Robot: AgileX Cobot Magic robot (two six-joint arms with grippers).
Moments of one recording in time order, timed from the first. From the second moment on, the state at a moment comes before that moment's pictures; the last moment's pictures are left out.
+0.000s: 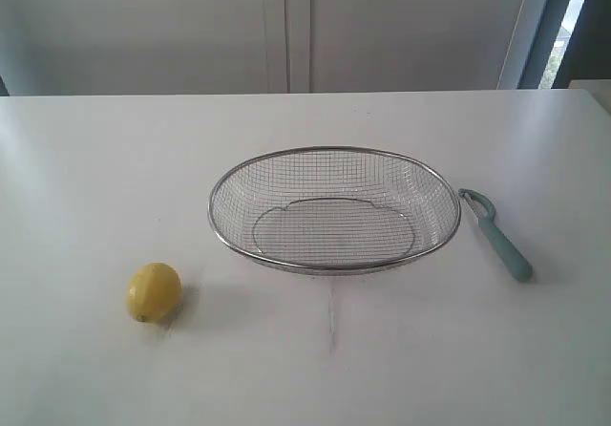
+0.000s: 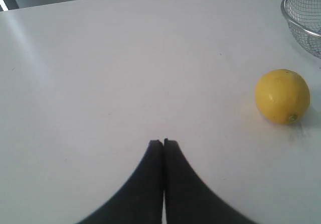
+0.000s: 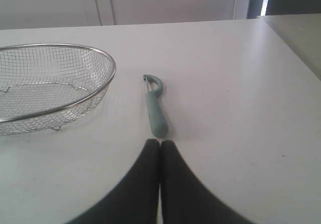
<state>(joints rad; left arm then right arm) -0.07 0.00 0.02 -0.16 0.39 0.24 0.08 0.01 0.00 -0.08 0.34 0.17</state>
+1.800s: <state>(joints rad) -0.07 0.00 0.02 -0.16 0.39 0.24 0.08 0.01 0.00 -0.08 -0.16 0.18</state>
